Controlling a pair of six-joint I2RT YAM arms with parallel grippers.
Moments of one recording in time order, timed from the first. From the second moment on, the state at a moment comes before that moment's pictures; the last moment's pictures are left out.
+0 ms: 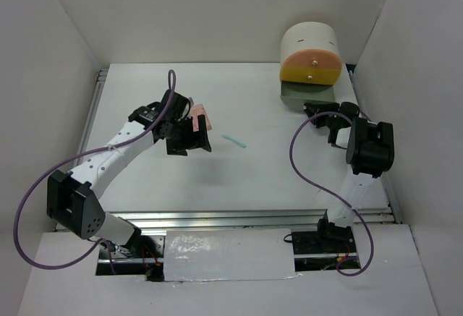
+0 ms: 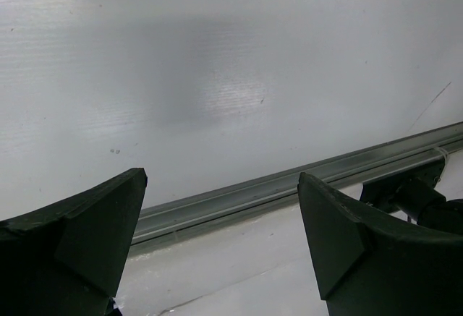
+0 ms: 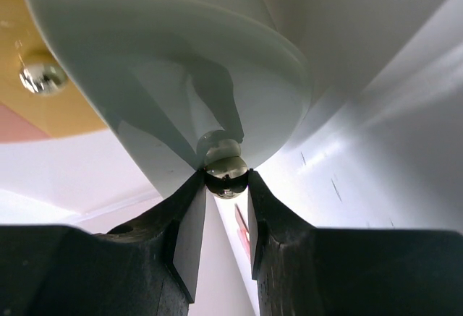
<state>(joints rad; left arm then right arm) -0.47 1.47 1.30 -0.89 0.17 -0.61 -0.27 2.03 0.96 0.69 -0.49 1.38</state>
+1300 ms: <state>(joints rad) -0.47 1.43 1.25 -1.00 -0.04 -0.82 0.27 1.74 1.36 -0.10 -0.33 0.77</state>
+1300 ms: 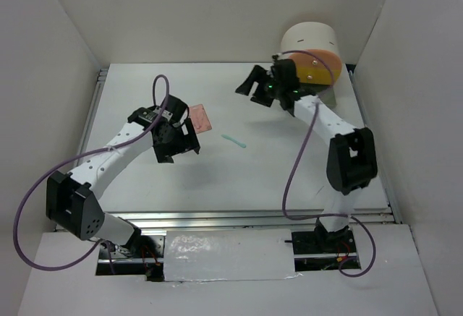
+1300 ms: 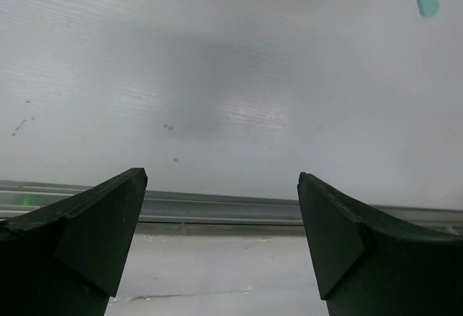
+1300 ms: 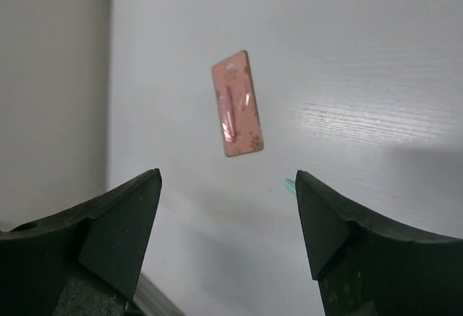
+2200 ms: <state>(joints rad) -0.34 1.35 1.15 -1.04 0.00 -0.64 0.60 2.28 1.87 -0.81 -0.04 0.10</state>
